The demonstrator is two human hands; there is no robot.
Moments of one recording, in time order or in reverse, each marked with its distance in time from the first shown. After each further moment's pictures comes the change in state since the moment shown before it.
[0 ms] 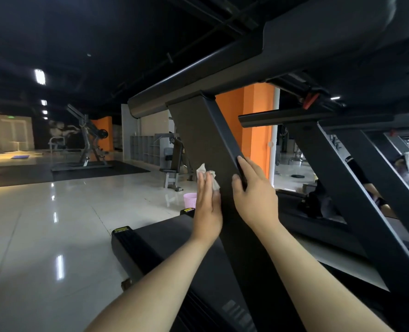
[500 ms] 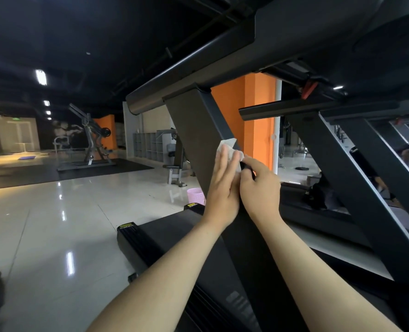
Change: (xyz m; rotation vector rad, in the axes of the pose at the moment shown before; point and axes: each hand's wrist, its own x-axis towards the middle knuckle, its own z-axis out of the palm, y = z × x) left_hand 0.011 0.050 0.021 0.035 -0.087 0.220; right_hand -0.006 0.001 -0.013 0.292 0.117 0.106
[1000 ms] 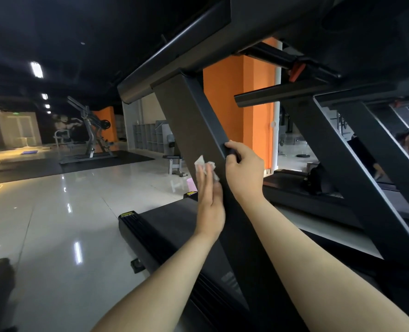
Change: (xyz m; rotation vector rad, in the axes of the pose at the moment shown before) left_hand -0.065 0.006 0.026 -0.148 0.115 -0.330; right_hand 0.001 0.014 -0.002 0.049 -0.016 0.045
